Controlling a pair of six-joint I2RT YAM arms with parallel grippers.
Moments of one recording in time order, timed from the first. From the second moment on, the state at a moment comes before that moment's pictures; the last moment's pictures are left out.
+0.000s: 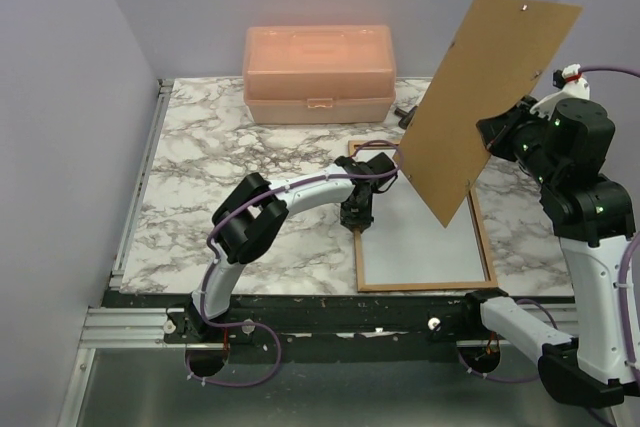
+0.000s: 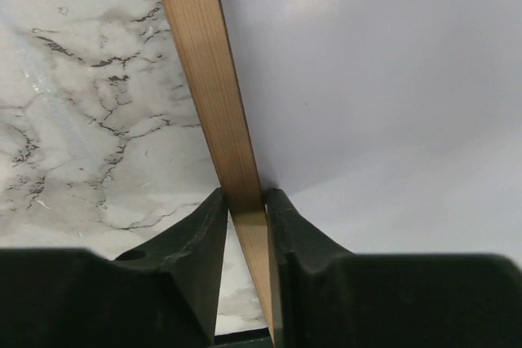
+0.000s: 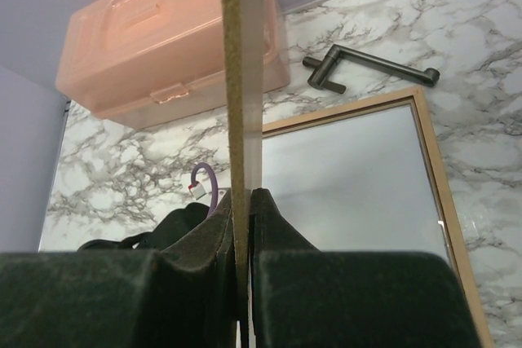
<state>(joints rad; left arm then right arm) -0.93 2.10 1.61 -0.84 -0.05 -0.82 0.18 0.97 1.52 -0.83 0.08 0.45</state>
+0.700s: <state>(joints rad) -0.79 1.83 1.22 -0.68 -0.07 -0.79 0.18 1.00 1.42 -0.83 -0.07 0.47</state>
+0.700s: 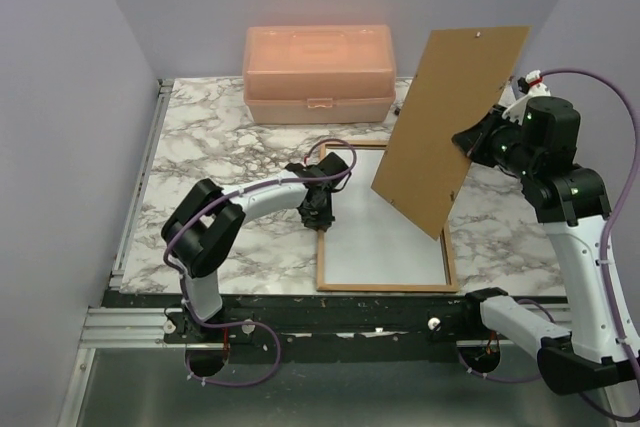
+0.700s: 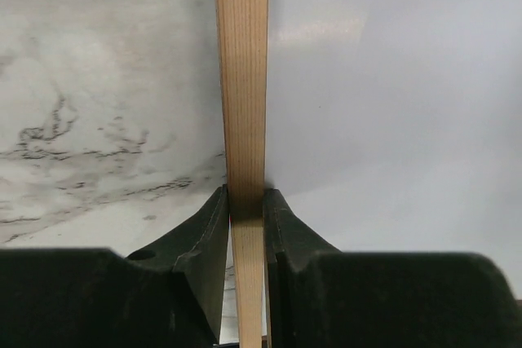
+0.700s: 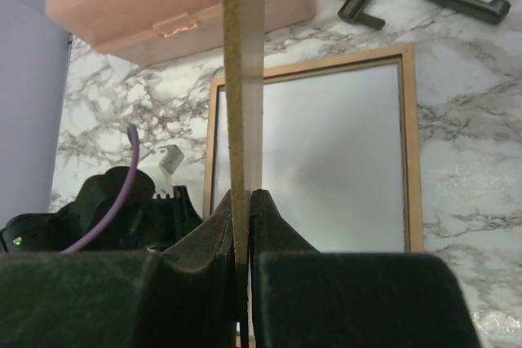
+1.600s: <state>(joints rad) -0.68 1.57 0.88 -0.49 -0.07 -0.63 0.18 1.07 1.32 -0.79 -0.27 0.48</state>
